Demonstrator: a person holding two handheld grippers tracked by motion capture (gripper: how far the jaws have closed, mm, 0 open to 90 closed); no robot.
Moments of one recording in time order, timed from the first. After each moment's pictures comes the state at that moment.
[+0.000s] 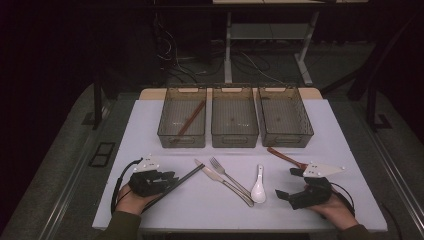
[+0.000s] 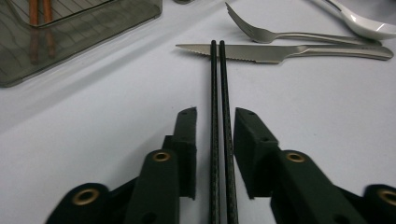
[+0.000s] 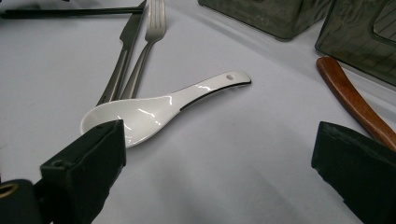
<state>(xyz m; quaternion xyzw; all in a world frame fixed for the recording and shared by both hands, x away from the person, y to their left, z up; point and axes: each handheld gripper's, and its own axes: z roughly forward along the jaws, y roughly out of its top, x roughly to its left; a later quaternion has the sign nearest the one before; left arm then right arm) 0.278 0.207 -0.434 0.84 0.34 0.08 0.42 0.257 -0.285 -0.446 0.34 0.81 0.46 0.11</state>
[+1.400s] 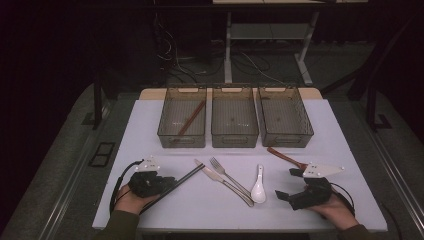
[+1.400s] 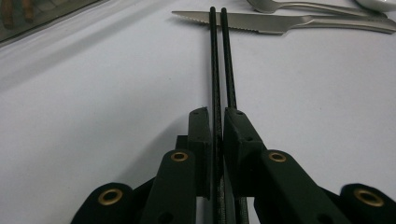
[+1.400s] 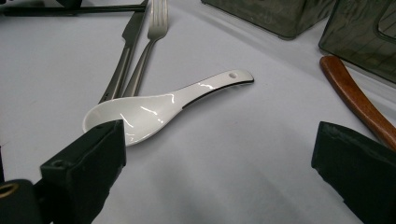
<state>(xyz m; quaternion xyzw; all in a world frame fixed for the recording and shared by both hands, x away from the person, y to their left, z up) 0.282 0.210 -0.444 0.86 0.34 0.06 0.39 0.256 -0.284 -0.446 0.34 0.82 0.46 0.11</state>
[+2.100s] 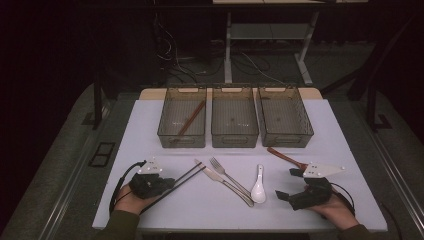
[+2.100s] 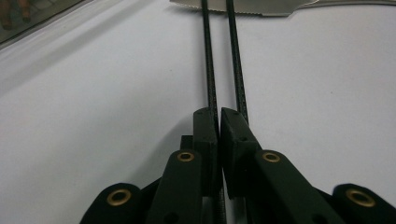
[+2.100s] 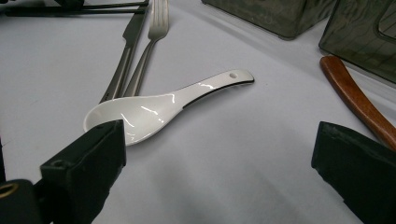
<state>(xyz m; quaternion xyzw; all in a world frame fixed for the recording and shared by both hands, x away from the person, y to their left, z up) 0.281 0.207 -0.444 0.88 0.31 0.08 0.36 0.256 -0.285 -0.446 0.34 0.82 0.46 0.10</state>
